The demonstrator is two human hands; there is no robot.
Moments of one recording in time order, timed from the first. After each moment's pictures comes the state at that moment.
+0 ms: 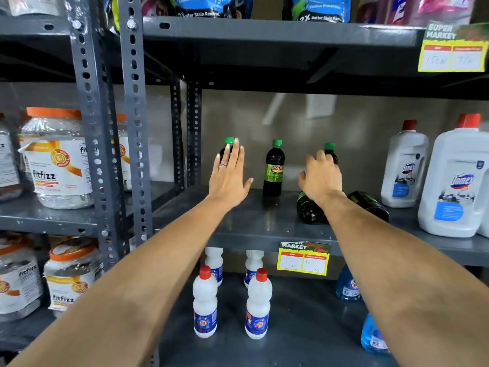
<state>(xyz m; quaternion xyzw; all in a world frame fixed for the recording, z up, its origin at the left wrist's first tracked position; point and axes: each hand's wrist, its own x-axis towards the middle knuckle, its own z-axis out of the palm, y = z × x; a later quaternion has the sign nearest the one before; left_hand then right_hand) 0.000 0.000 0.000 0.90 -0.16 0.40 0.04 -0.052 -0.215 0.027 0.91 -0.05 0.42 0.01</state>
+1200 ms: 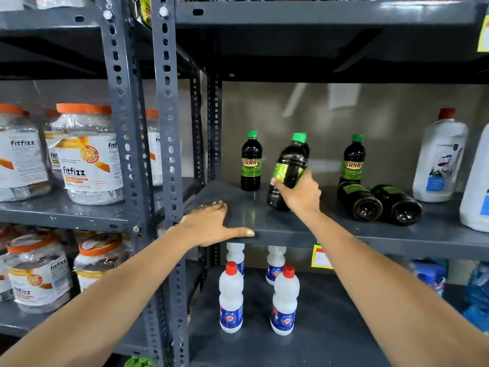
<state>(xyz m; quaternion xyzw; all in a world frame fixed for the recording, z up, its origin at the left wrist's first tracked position) -0.064 0.112 -0.051 0.99 -0.15 0.08 0.01 -0.035 -0.111 -0.024 0.84 -0.09 0.33 -0.43</state>
